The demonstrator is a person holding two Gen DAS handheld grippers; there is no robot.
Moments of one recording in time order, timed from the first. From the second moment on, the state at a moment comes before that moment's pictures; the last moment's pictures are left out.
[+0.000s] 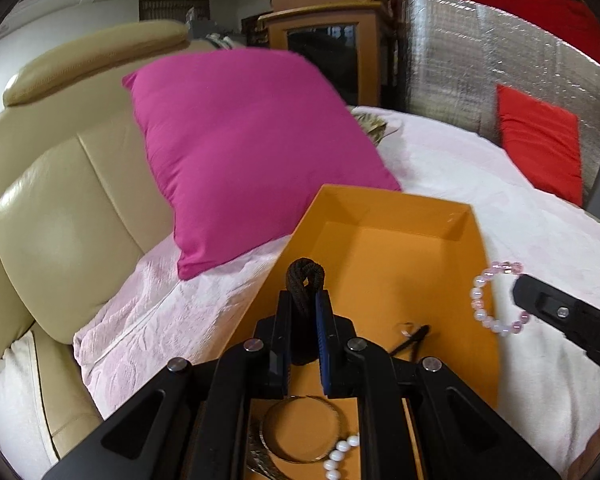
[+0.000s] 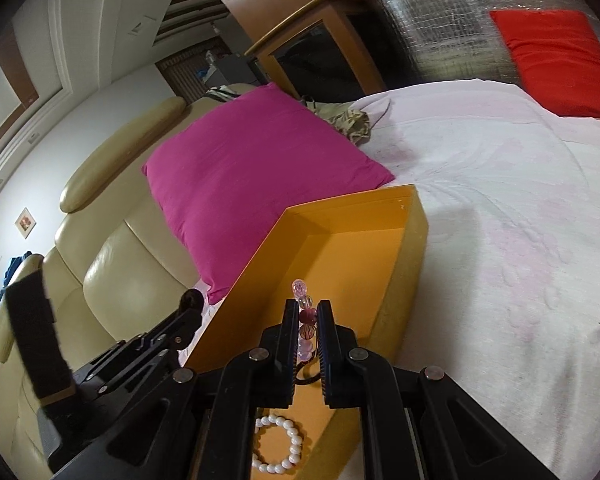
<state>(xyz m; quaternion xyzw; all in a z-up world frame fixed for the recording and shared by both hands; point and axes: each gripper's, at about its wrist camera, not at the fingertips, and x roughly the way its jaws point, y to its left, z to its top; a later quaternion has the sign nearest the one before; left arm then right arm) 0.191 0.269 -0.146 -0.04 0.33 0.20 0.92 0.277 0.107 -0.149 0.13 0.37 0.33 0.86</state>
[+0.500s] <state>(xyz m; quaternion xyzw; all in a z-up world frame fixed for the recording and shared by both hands) 0.213 0.285 -0.177 -0.04 0.39 0.21 0.90 0.252 0.119 -0.169 0.09 0.41 0.34 0.84</state>
